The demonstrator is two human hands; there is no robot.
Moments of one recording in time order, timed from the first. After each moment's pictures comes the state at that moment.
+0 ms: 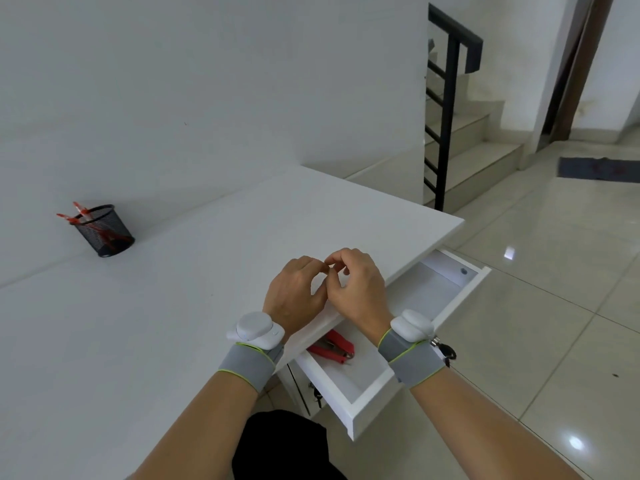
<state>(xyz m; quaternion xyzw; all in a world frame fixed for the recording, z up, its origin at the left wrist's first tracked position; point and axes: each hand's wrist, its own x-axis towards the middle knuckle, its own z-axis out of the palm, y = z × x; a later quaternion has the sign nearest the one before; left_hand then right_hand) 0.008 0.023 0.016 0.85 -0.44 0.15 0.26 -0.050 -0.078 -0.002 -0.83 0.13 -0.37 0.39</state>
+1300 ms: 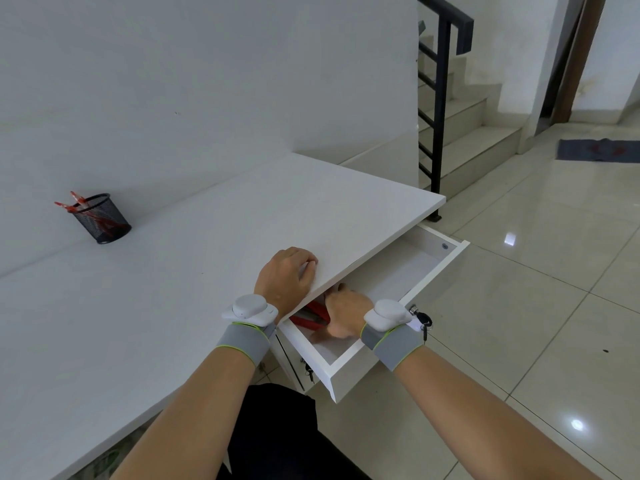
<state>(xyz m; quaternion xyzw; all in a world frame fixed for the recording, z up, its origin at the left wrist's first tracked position) -0.008 0.021 0.001 0.88 -0.41 0.11 0.24 -0.075 -0.078 -0.044 -0.98 0.10 0.09 0.15</state>
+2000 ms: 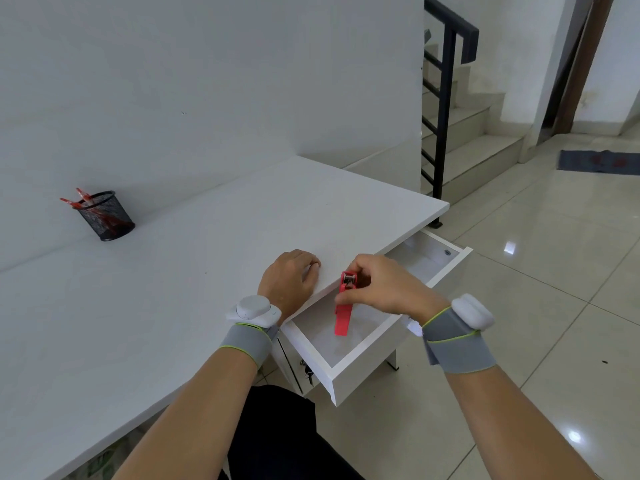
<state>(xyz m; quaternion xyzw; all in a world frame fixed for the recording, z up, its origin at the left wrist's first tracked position) -0.006 0.022 0.000 0.87 -0.41 0.12 0.24 -0.121 -0.119 0.012 -0.89 0.09 -0.07 0.44</state>
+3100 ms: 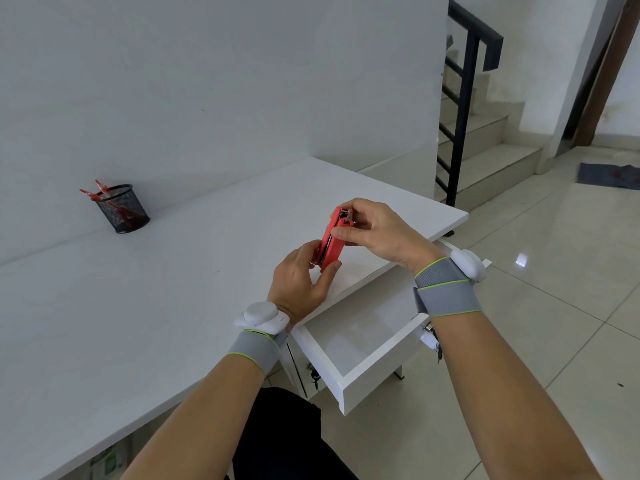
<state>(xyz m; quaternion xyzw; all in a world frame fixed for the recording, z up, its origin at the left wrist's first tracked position) -0.010 0.024 0.001 0.81 -0.41 0.21 0.37 -0.073 -0.126 0.066 -0.82 -0.01 -0.15 0.56</state>
